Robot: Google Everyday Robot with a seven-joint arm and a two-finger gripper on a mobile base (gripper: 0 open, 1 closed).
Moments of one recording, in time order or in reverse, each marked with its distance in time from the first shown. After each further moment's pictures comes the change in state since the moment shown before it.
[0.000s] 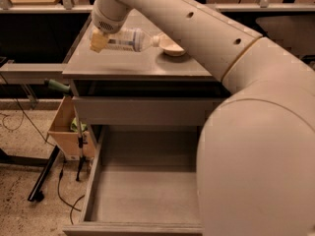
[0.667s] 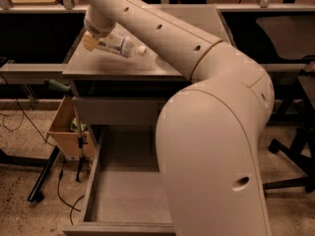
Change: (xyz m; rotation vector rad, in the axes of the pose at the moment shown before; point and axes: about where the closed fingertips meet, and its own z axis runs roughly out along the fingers) arm -0.012 -0.032 0.071 0.089 0.009 0.185
